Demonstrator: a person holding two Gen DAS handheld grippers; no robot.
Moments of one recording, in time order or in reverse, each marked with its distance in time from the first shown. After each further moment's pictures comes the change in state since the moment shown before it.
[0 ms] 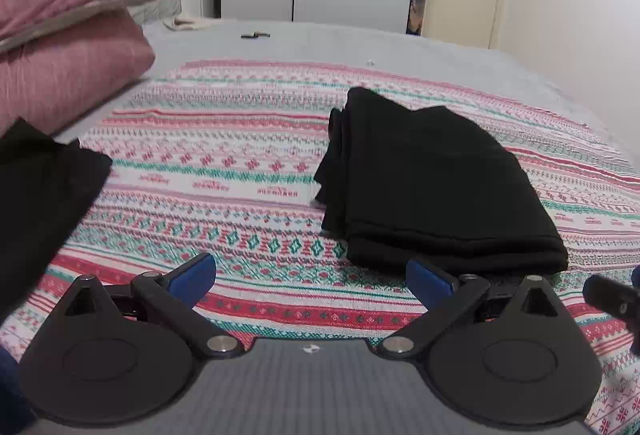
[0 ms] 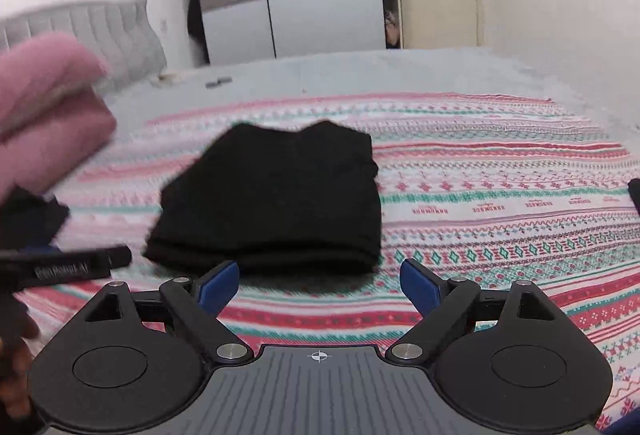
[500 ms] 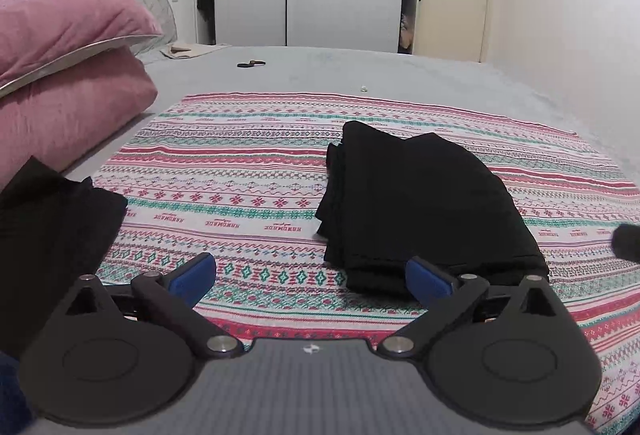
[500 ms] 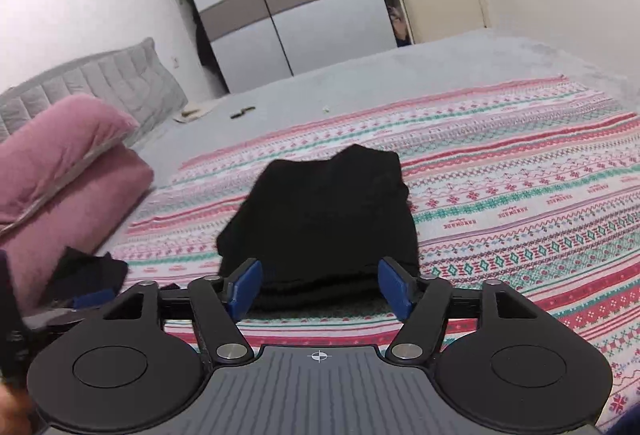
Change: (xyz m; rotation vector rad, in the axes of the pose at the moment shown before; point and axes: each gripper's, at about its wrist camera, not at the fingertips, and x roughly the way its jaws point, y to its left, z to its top) left arm -0.037 0.004 0.018 0.047 -0.066 -0.004; right arm -0.043 -0.006 0.039 0.168 -0.025 0.141
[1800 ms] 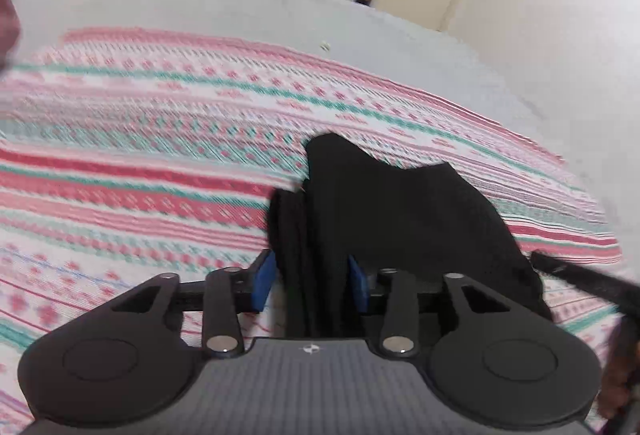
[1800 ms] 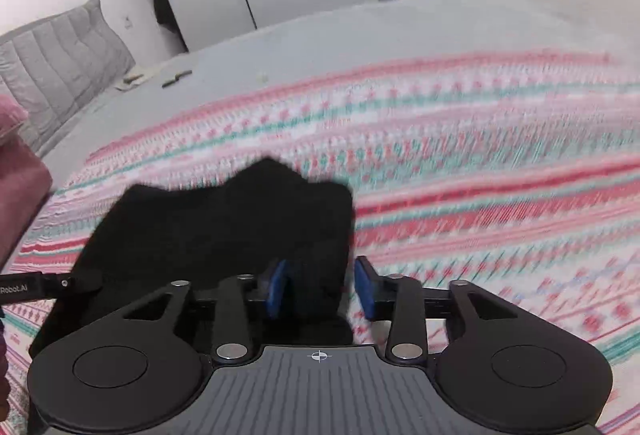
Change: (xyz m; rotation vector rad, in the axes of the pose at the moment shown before) left arm 0.213 0.012 0.105 -0.090 0.194 -0.270; right arm 0.233 -0.081 0.090 -0.032 0.127 -0.089
